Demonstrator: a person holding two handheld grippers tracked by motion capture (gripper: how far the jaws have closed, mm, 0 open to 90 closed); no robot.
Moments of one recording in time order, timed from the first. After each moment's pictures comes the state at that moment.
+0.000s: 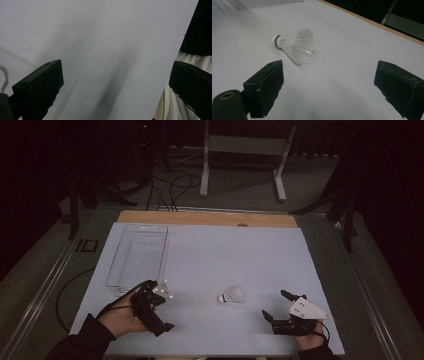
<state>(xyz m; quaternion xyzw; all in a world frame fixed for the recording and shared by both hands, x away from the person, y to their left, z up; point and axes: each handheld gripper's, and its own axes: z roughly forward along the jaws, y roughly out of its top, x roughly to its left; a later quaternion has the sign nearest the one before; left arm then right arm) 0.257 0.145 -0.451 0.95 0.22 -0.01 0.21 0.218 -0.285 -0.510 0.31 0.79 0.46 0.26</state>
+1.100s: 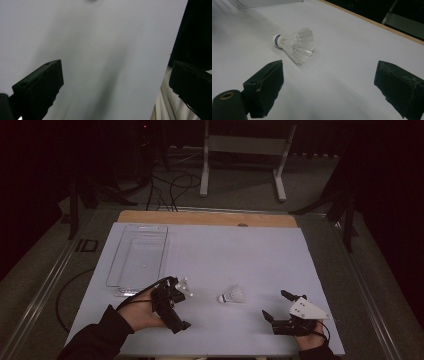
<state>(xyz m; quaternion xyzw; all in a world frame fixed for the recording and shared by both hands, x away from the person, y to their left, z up) 0.268 0.099 -0.443 0.96 0.19 -0.03 0.21 0.218 -0.285 -0.510 0.31 0.79 0.46 0.25</state>
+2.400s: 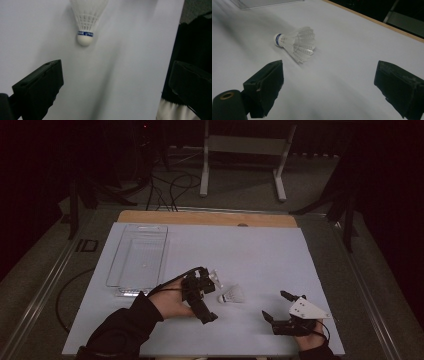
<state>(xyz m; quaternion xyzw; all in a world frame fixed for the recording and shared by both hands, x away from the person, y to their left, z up) 0.289 0.029 -0.425 0.96 0.15 -0.04 0.22 0.218 -0.286 -0.511 0.31 0.80 0.46 0.25</state>
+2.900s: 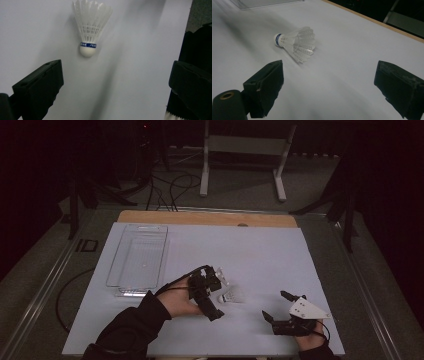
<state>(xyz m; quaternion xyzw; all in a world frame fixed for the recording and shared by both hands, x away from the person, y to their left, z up) 0.296 0.014 -0.432 0.96 0.16 -0.03 0.22 0.218 -0.286 -0.511 0.31 0.79 0.46 0.25</state>
